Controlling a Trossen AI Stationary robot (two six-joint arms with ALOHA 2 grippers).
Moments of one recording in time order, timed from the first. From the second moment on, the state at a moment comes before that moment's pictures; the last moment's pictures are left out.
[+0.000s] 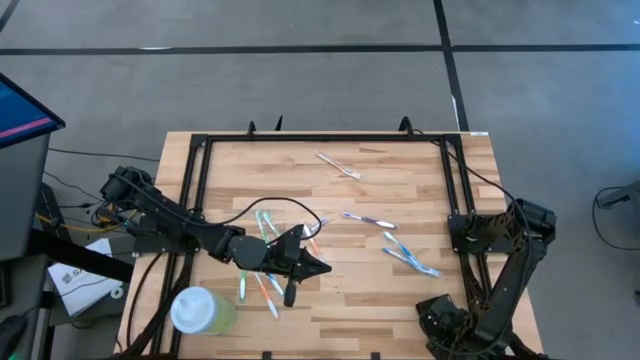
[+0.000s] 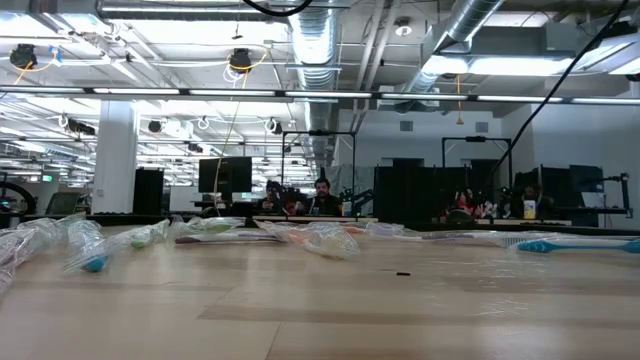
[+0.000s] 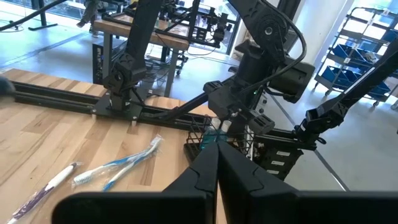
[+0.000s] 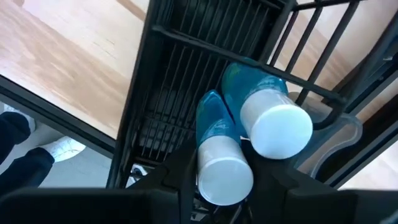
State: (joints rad) left arm -0.46 1.51 1.00 0.39 -0.37 -0.30; right arm 1.14 1.78 1.31 -1.13 -0.10 2.02
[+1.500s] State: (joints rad) left arm -0.45 1.51 1.00 0.39 -0.39 -0.30; right arm 1.13 1.79 1.31 -1.12 -0.10 1.96
